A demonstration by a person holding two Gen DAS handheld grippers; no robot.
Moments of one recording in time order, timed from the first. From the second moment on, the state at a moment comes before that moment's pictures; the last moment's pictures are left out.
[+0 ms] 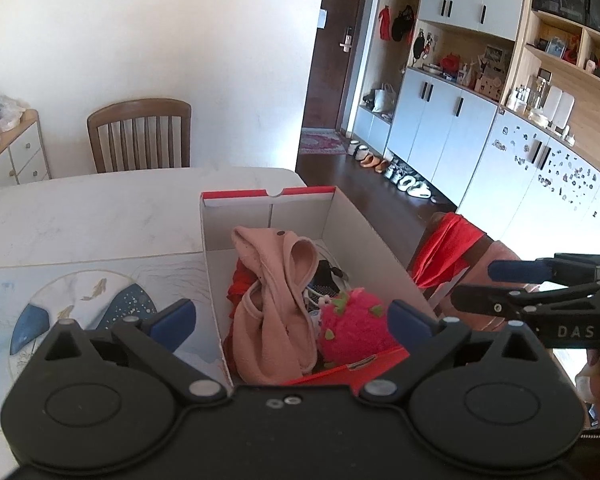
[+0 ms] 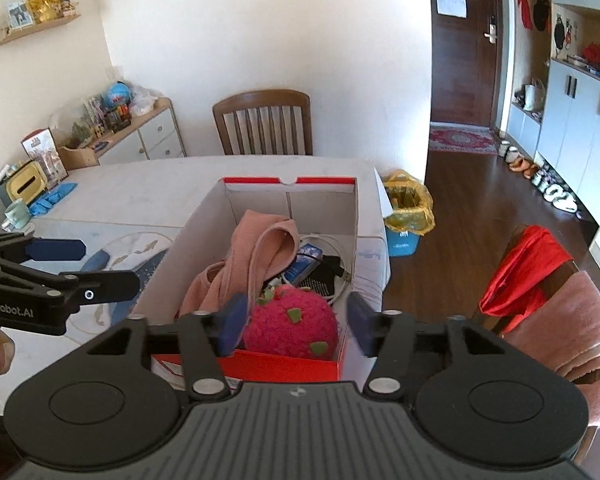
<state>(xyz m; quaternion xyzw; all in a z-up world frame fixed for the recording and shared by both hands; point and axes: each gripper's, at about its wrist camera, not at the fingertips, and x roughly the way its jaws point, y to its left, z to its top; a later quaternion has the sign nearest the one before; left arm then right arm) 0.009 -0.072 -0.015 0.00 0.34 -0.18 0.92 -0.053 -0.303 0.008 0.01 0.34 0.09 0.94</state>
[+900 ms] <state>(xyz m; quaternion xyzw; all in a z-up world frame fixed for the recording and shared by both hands) 0.005 -0.075 -0.023 0.00 0.35 -0.16 0.92 -0.059 -0.307 0.012 0.00 0.33 0.11 0.94</state>
